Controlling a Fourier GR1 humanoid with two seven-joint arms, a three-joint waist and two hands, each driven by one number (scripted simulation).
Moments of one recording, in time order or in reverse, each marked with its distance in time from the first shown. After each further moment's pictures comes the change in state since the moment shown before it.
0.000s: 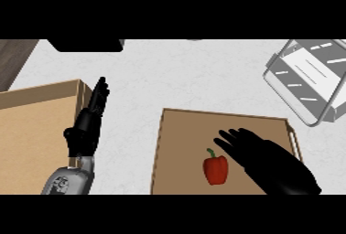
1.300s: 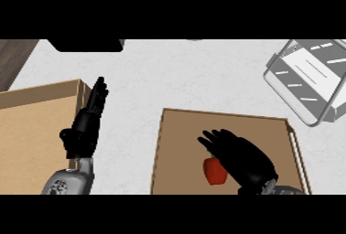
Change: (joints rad) left arm 0.016 -0.044 0.040 -0.048 -0.043 -0.044 0.034; right arm 0.007 0.207 0.019 0.227 0.232 -0.022 -0.115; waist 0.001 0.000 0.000
